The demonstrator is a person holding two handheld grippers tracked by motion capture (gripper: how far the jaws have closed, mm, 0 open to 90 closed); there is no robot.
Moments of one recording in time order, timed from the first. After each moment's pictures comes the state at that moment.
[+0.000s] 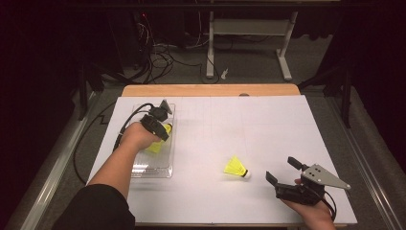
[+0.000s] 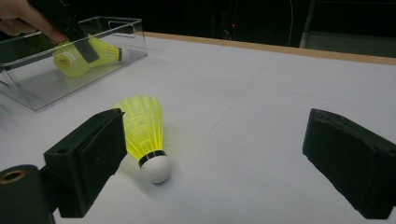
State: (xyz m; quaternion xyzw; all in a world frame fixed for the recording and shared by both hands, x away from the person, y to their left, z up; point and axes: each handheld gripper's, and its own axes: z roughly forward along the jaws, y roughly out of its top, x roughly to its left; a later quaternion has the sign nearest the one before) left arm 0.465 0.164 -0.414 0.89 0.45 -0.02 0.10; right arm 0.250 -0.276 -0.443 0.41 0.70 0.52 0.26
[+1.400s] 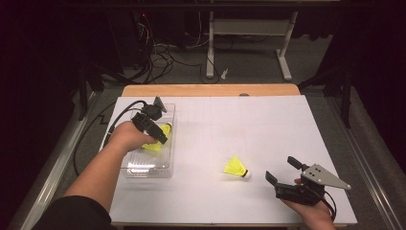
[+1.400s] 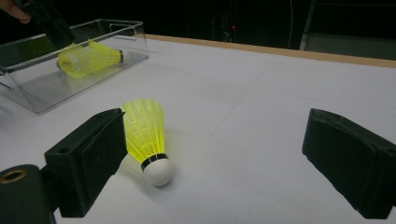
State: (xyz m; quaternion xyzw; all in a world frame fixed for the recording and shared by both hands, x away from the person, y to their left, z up) left arm 0.434 0.171 -0.372 0.89 0.45 -0.02 0.10; right arm 0.249 -0.275 -0.441 0.41 0.70 0.52 0.26
